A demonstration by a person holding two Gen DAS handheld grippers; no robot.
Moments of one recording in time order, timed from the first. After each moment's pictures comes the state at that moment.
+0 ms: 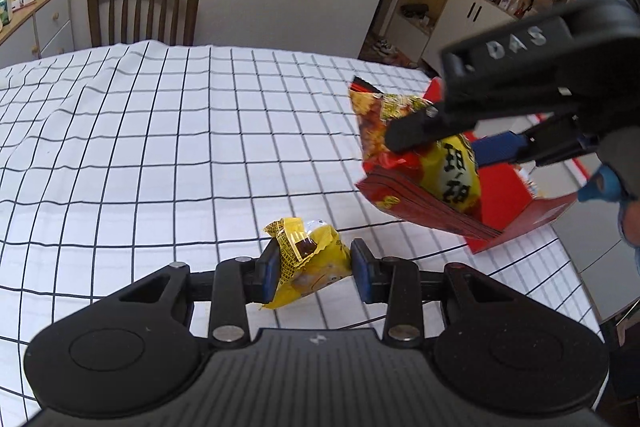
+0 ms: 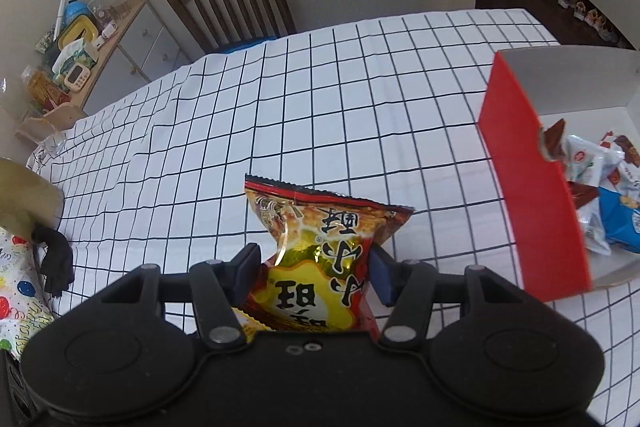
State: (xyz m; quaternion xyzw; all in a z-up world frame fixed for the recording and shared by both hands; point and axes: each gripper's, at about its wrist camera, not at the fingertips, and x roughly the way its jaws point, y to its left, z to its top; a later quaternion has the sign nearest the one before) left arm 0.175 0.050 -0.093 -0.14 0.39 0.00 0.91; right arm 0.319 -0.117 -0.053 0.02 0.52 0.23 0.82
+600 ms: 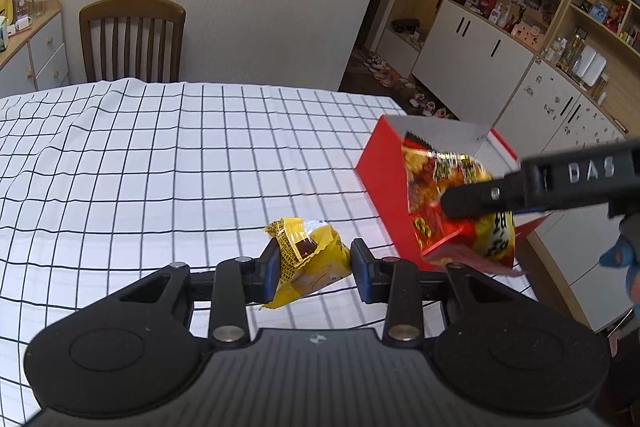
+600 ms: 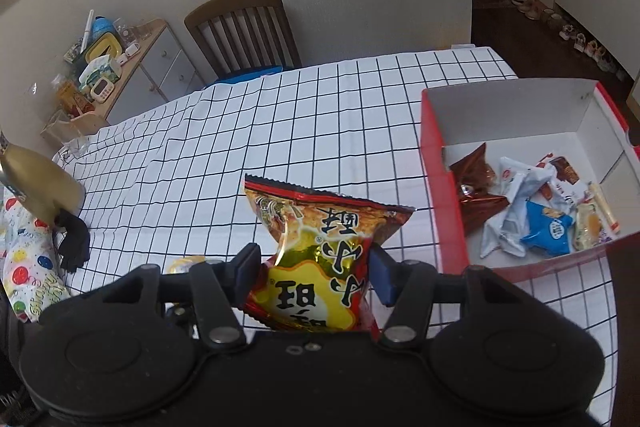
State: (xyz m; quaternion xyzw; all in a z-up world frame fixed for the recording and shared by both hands) left arm 0.180 0.003 -0.032 -0.14 0.37 0.00 0.92; right arm 0.292 -0.204 -0.002 0.01 0.48 0.26 0.84
